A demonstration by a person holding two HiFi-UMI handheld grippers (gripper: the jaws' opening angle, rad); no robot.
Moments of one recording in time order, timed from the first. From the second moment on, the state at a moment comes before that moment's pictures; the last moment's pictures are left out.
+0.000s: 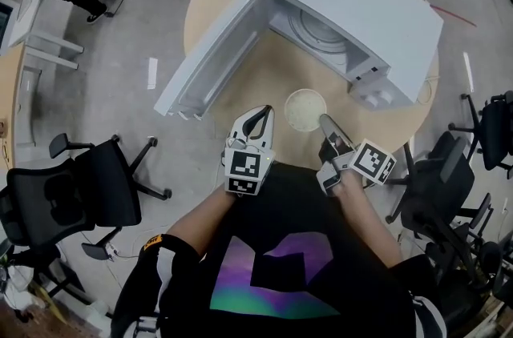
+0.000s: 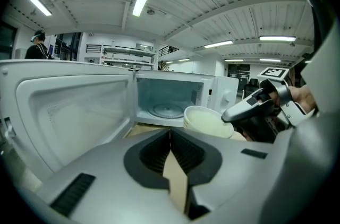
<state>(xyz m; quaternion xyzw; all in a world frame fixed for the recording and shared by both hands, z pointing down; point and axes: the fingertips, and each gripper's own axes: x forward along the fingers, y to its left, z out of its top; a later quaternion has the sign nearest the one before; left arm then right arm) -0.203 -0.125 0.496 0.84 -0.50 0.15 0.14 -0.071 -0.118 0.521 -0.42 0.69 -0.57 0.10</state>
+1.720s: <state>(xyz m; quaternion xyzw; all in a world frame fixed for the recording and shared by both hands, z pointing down) -0.174 -0.126 0.488 0.79 -0.56 0.21 0.13 -0.041 -0.130 0.524 -0.37 0.70 -0.60 0.11</state>
